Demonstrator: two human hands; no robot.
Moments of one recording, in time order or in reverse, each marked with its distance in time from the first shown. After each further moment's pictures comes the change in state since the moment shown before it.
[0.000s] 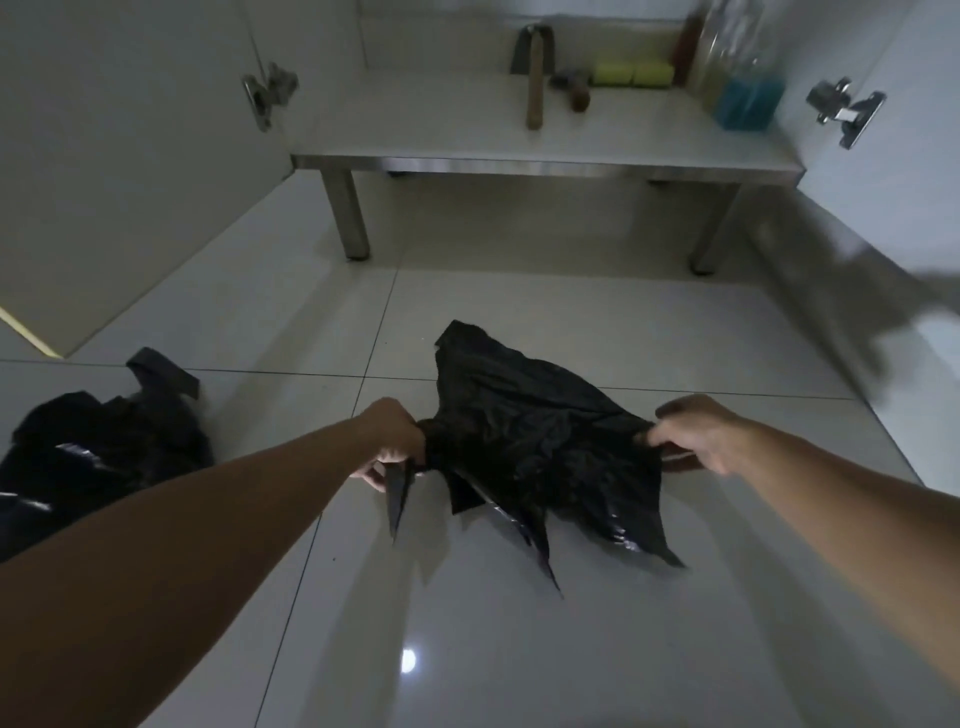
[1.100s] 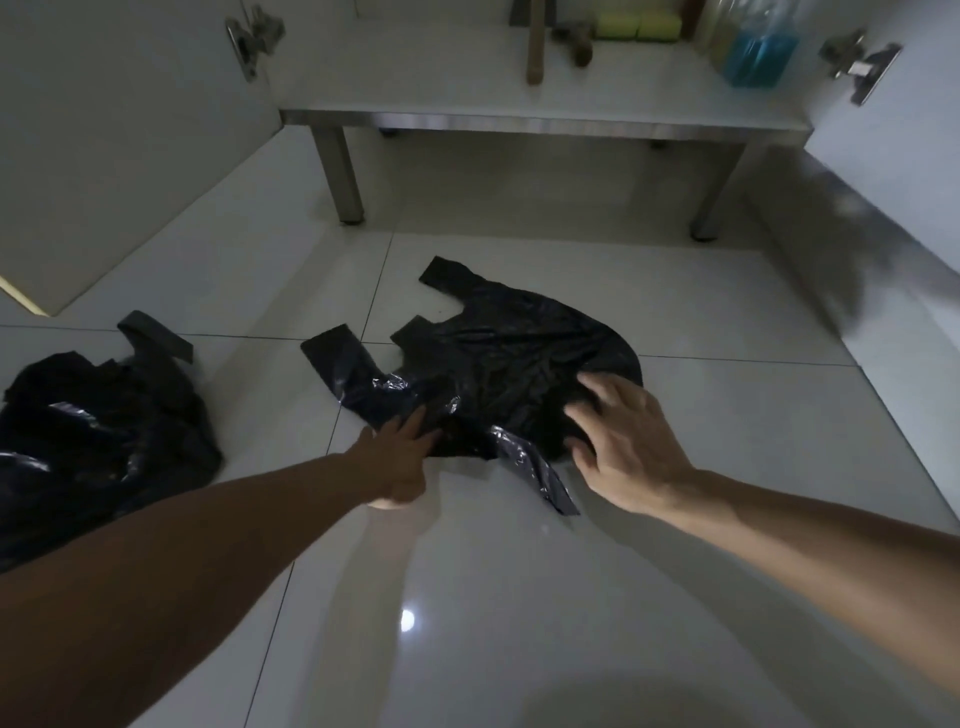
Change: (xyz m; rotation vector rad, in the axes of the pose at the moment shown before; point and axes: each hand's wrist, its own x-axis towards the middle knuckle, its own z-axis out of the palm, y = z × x) left_hand 0.018 -0.056 0.048 1.022 0.056 0.394; right_hand -0.039 0.046 0.068 -0.972 0.347 -1.099
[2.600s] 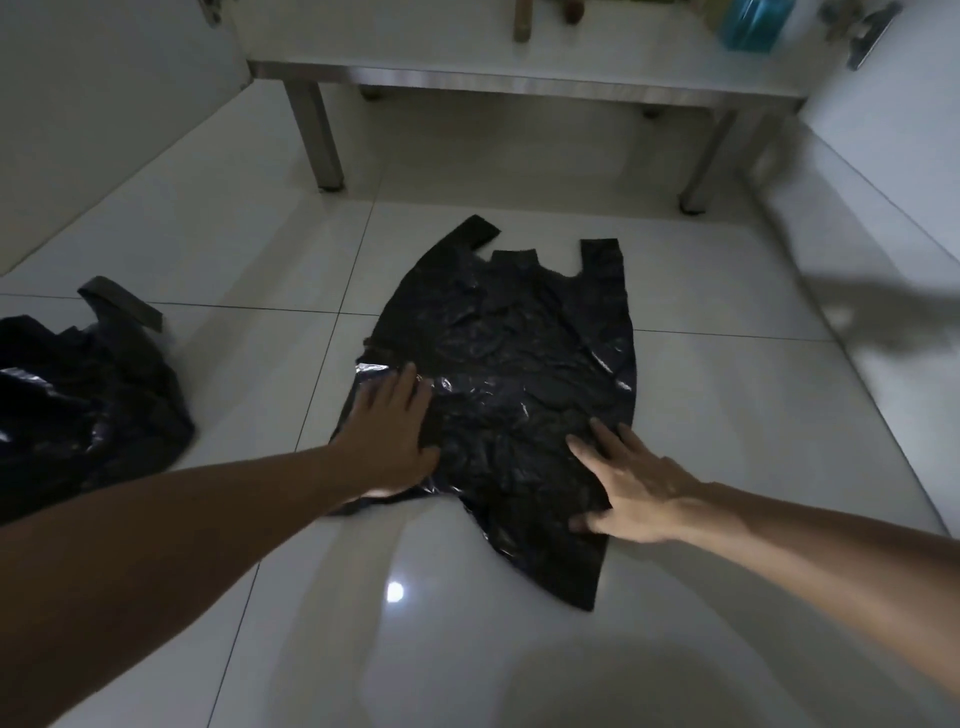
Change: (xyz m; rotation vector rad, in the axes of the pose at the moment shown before) left_hand -0.005 0.021 0.013 -0.054 0.253 0.003; right_hand -0.049 0.011 0.002 0.036 -0.780 0.185
